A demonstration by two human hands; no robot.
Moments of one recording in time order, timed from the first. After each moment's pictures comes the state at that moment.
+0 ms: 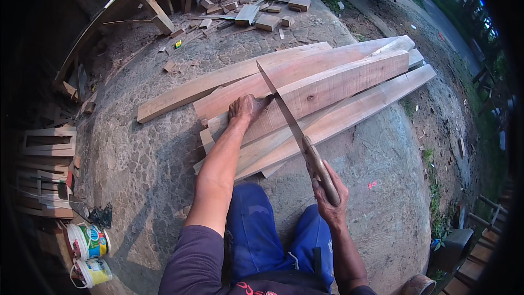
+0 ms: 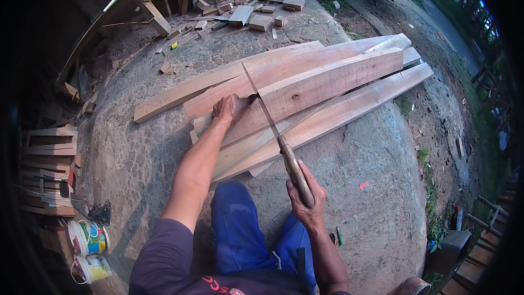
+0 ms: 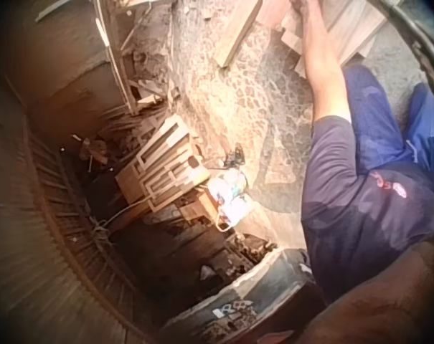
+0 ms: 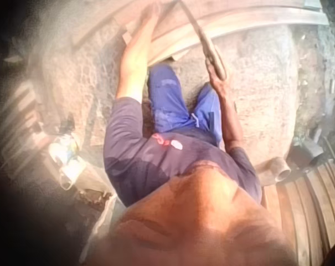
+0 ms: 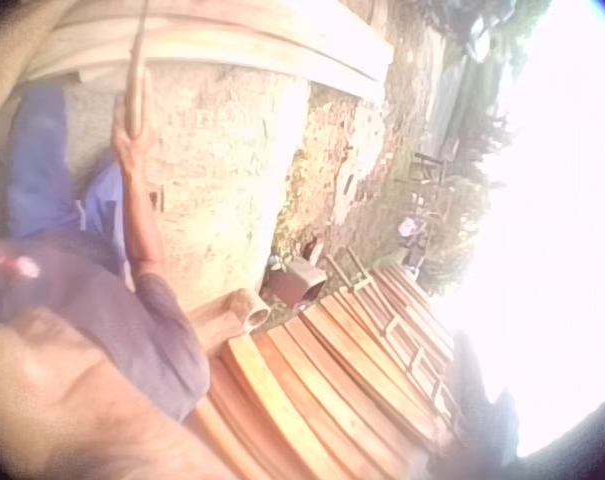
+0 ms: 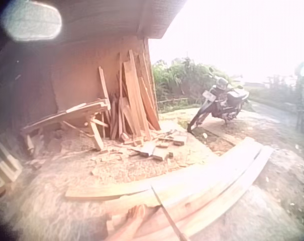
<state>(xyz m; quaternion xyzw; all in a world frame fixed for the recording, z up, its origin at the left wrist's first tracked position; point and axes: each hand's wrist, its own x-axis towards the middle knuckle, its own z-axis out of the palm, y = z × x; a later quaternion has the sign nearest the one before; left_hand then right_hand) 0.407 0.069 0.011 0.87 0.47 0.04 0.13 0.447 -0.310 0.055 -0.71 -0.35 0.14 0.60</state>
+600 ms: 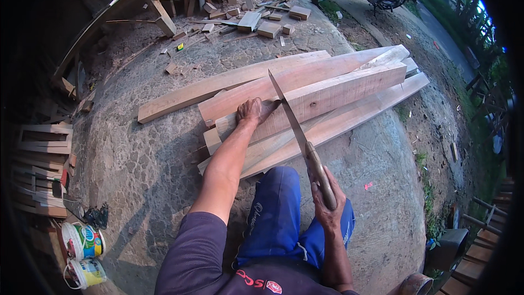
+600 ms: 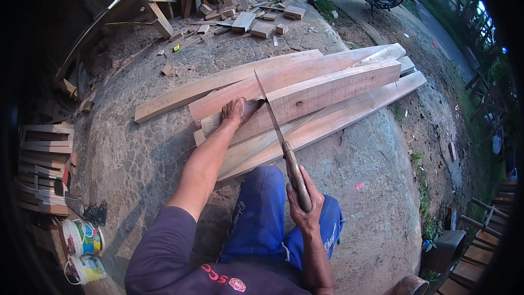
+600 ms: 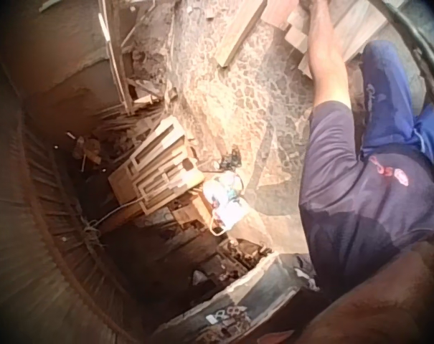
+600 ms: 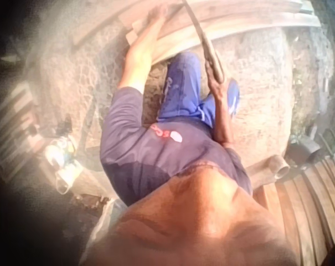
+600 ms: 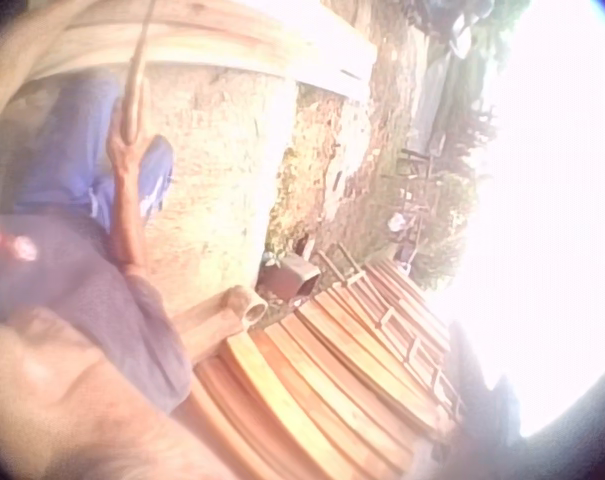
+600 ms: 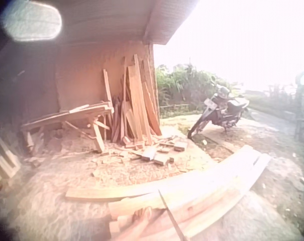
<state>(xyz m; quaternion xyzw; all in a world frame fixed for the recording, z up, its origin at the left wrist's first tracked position) 0.410 0.070 -0.005 0.89 0.45 0.02 0.11 0.405 -0.317 0.077 -0.74 -0.32 0.10 0.58</state>
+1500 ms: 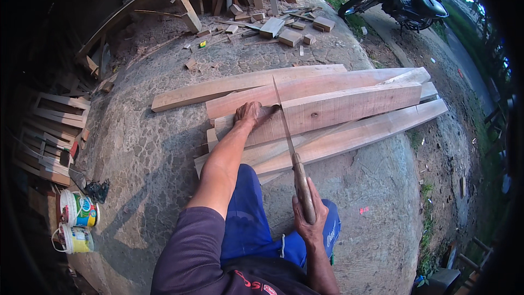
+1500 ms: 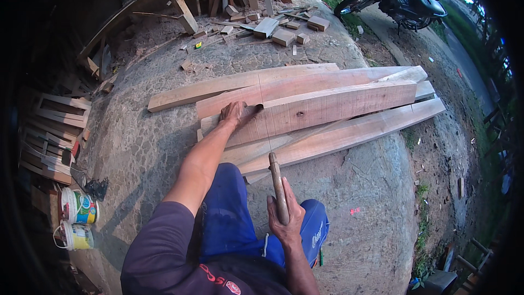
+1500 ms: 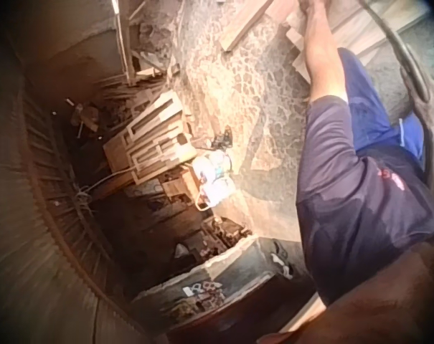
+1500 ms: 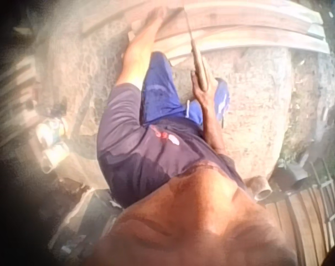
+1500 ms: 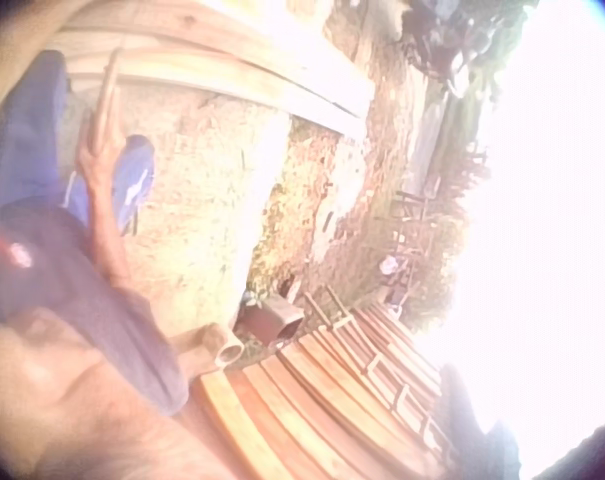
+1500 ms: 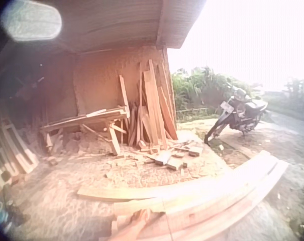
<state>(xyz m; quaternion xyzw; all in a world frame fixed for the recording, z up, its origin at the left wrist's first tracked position) 0.412 0.083 -0.010 0.86 0.49 0.06 0.13 0.443 -0.331 0.050 -0.69 -0.39 0.20 0.58</state>
